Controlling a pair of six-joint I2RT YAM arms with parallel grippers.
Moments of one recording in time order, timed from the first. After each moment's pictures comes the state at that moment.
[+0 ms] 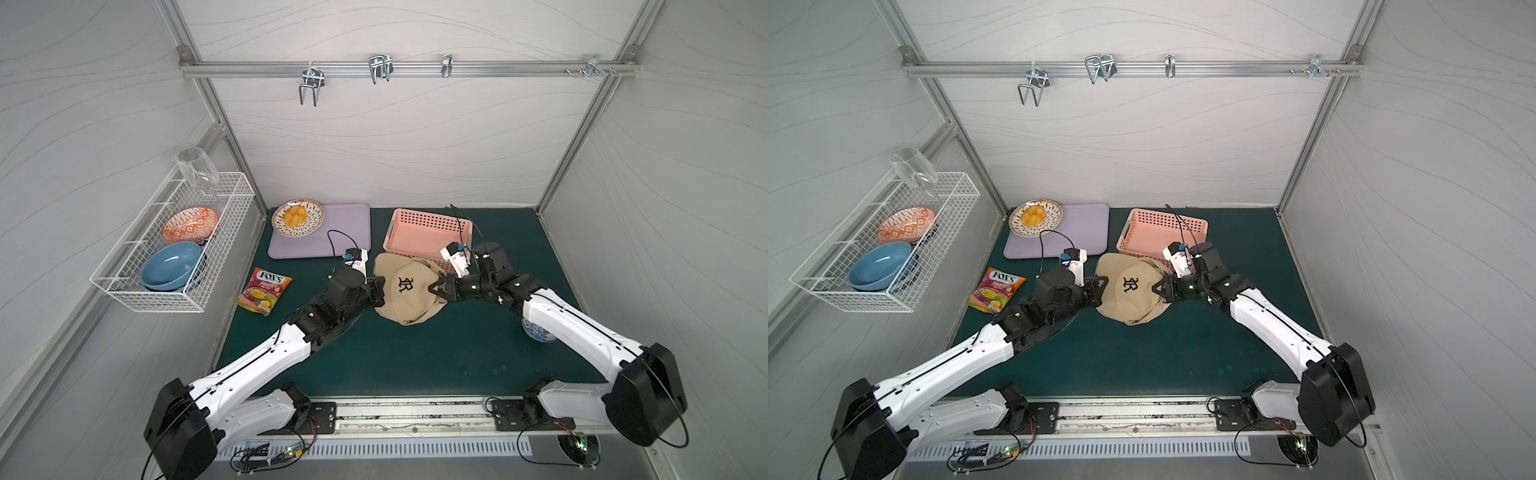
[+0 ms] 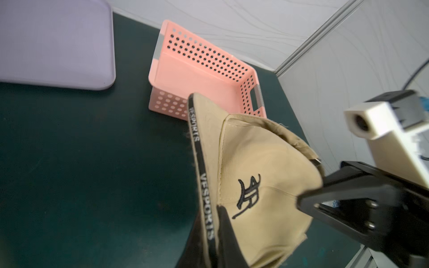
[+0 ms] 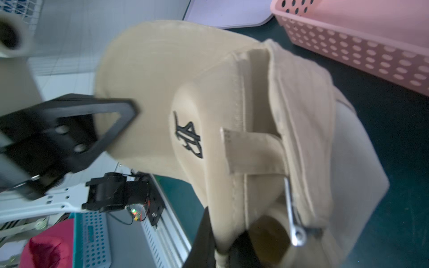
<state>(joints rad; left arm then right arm) -0.69 1.06 0.73 -0.18 -0.12 -0.67 0.56 1.25 0.93 -0.39 -0.62 0.37</state>
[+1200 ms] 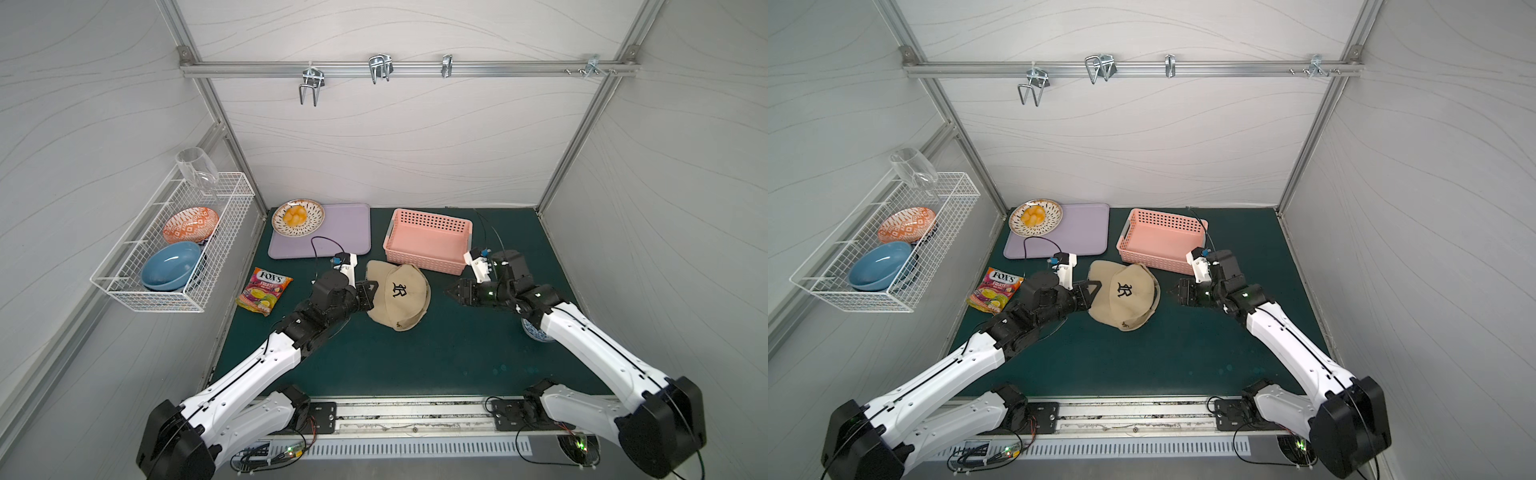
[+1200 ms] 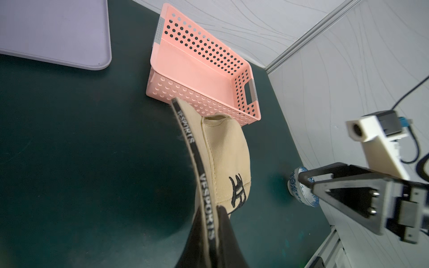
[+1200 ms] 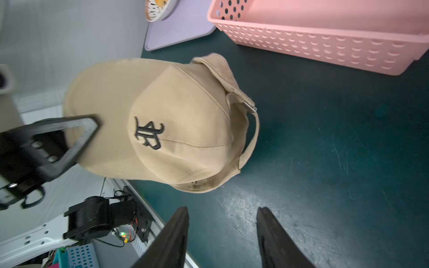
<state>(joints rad) -0.58 0.95 0.65 -0.16 0.06 -0.71 0.49 1.13 0.84 -0.49 -0.45 0.46</state>
